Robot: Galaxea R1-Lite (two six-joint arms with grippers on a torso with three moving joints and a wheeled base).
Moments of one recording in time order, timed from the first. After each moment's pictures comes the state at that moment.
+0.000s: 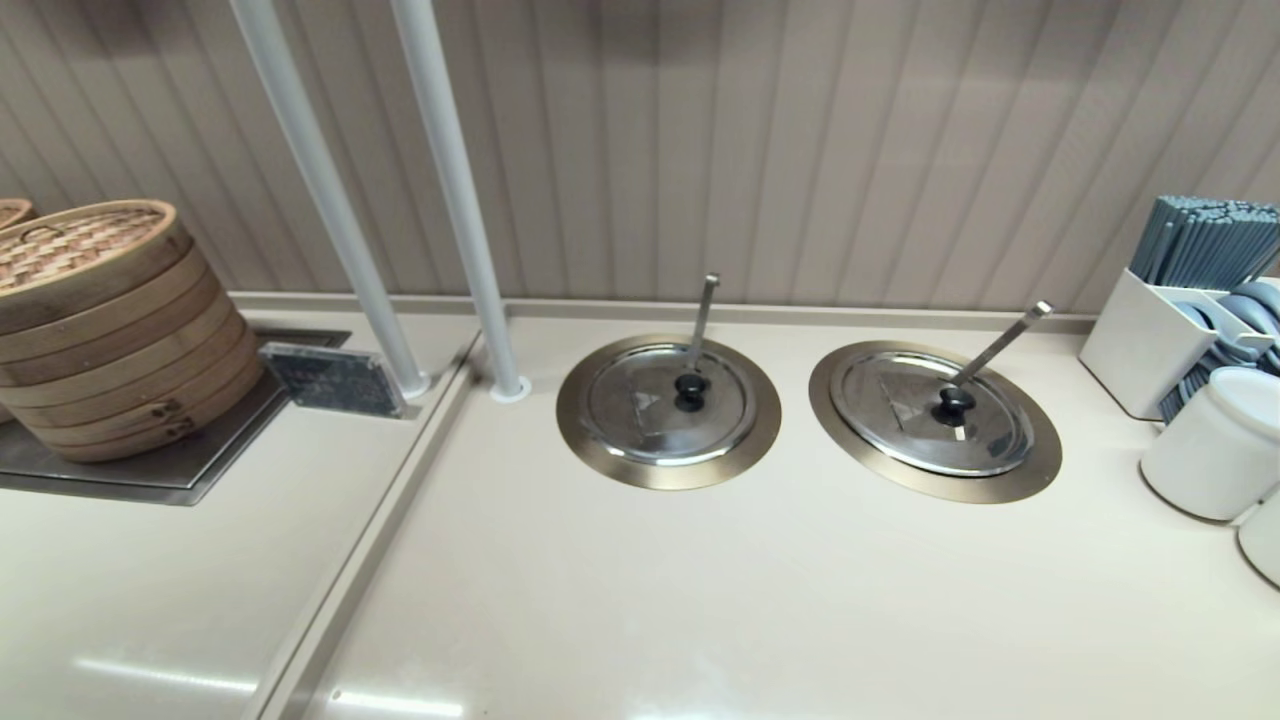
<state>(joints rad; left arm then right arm) 0.00 0.00 0.00 0.01 -0.02 0.10 0.01 0.00 -0.03 0.07 0.03 -0.06</state>
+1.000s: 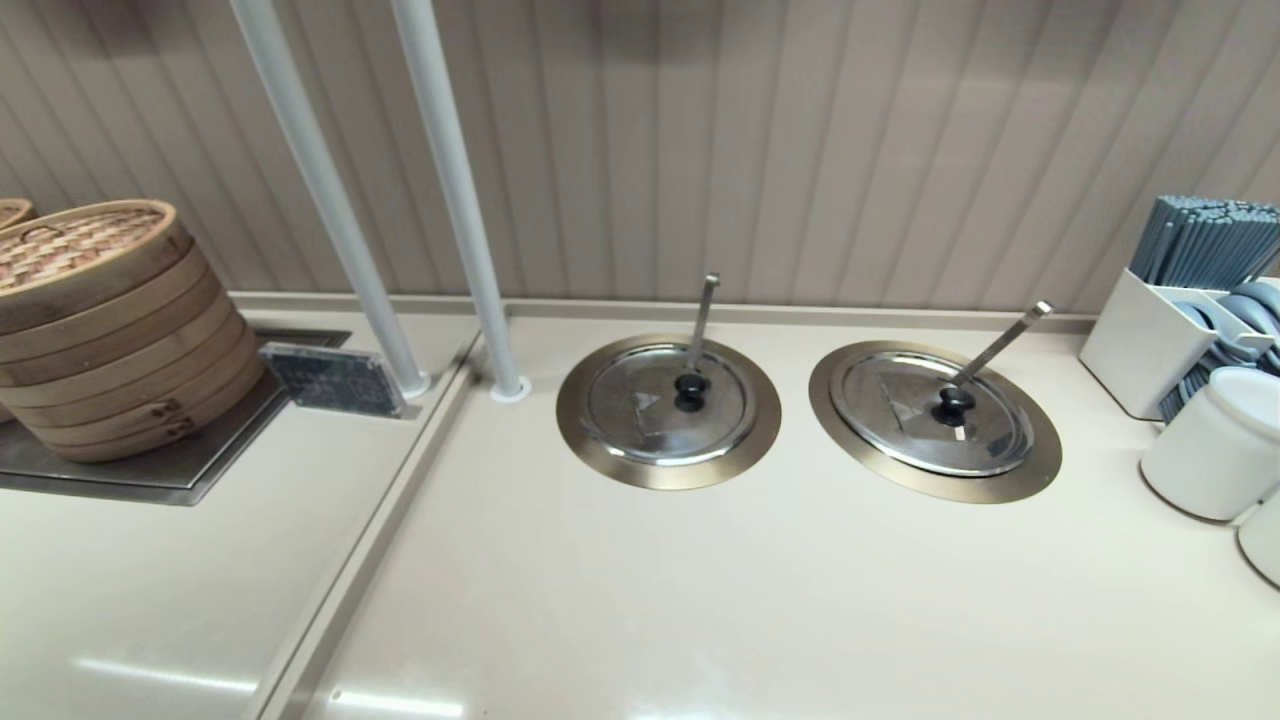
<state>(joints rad) 0.00 0.00 0.00 0.01 -0.02 0.10 0.01 0.00 -0.03 0.07 0.03 -0.05</state>
